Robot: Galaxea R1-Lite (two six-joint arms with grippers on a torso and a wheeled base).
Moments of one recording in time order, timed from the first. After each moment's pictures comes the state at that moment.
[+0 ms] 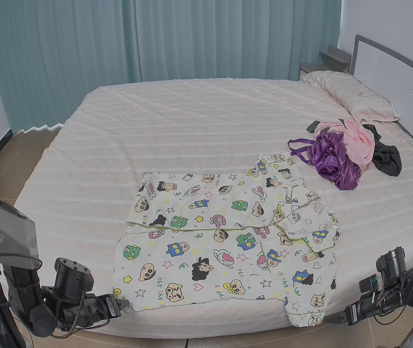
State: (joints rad) left arm -0.34 2.08 -0.02 -1.13 0.02 -0.66; right arm 0.10 1.94 -0.02 -0.76 0.20 -0.02
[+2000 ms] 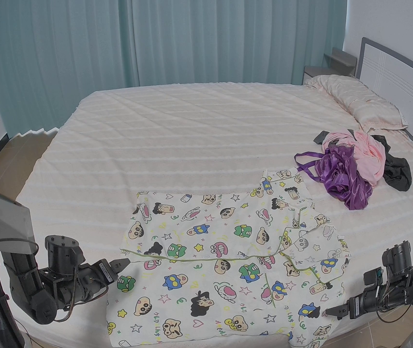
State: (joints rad) left arm -0.24 2.08 -0.11 -1.32 0.00 -0.74; right arm 0.11 1.84 -0.02 -0.77 0.20 0.04
